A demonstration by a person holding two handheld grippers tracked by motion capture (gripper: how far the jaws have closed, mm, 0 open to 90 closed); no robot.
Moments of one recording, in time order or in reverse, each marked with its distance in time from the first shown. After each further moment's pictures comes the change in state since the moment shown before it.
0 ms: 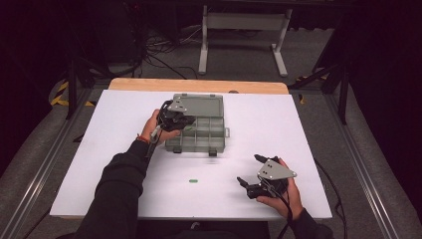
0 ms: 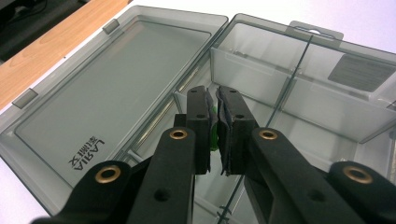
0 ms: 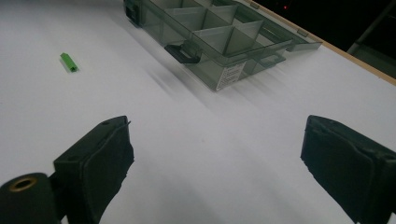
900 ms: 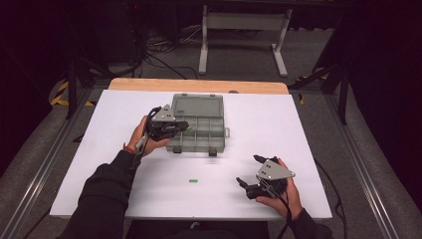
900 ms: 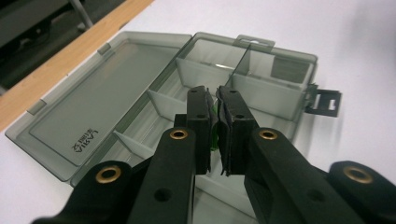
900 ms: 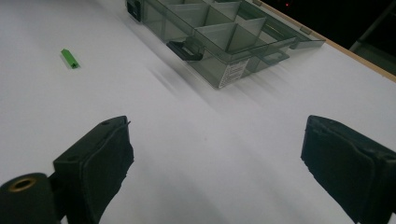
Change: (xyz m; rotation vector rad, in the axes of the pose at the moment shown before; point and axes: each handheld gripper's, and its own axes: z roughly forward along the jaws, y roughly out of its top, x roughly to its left) left arm -0.023 -0.012 -0.045 -0.083 -0.025 0.052; right arm 0.001 0.000 0.002 0.012 0.004 -0.002
